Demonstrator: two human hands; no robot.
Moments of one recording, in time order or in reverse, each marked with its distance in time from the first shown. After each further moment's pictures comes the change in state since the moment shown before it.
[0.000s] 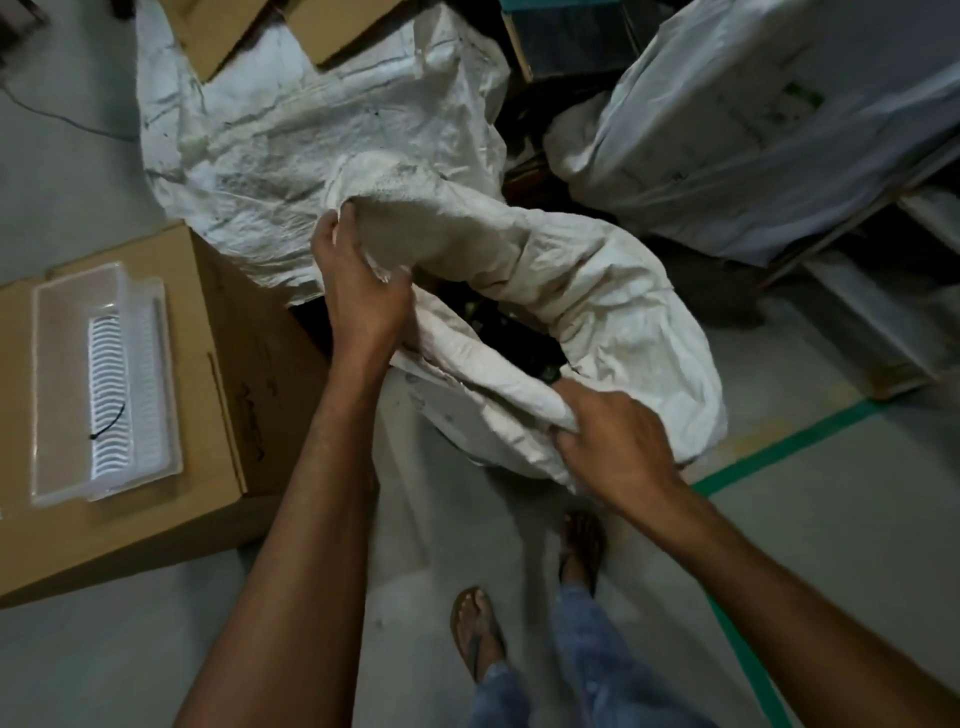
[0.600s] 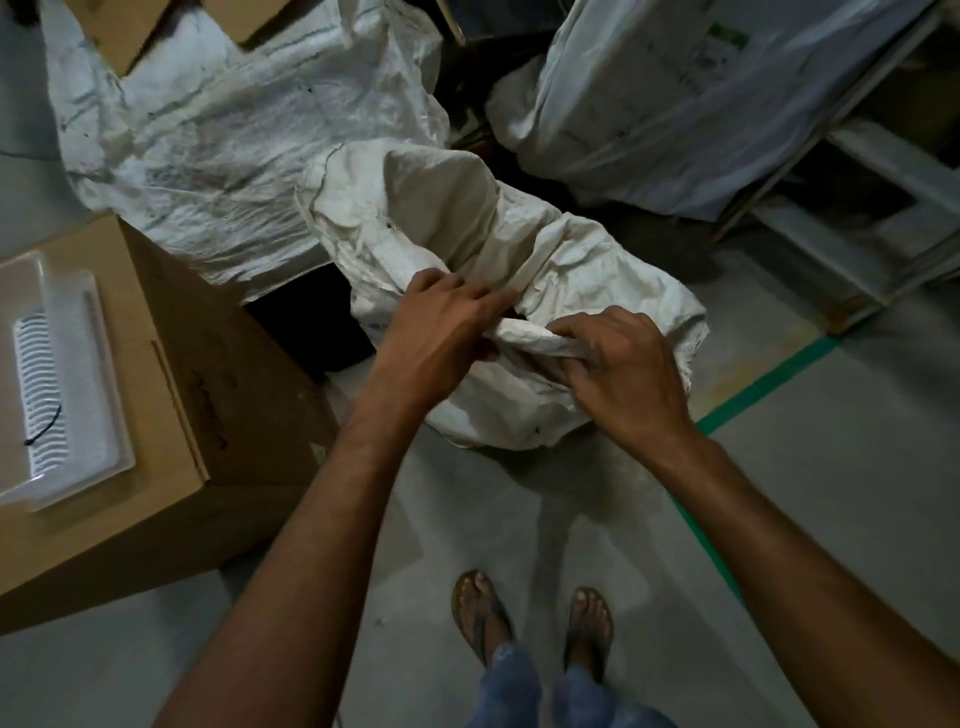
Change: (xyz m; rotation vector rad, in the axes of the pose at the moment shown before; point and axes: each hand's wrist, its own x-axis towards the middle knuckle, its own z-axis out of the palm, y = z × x) left_hand -0.083 -0.009 0.054 0.801 -0.463 0.901; right_hand -0.024 0.039 0.018 -0.014 0.437 -0.167
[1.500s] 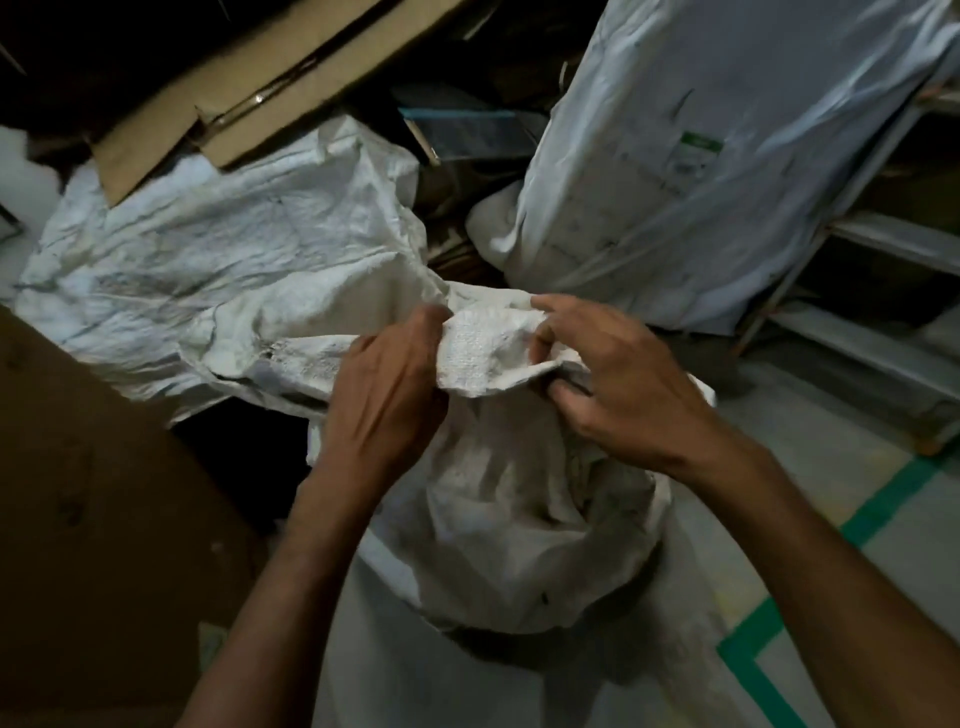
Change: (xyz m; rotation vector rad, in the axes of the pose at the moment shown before) left_hand 0.064 -0.012 0.150 -0.042 0.550 -0.126; right_hand 0.049 0.134 0.092 0.074 0.093 -0.249
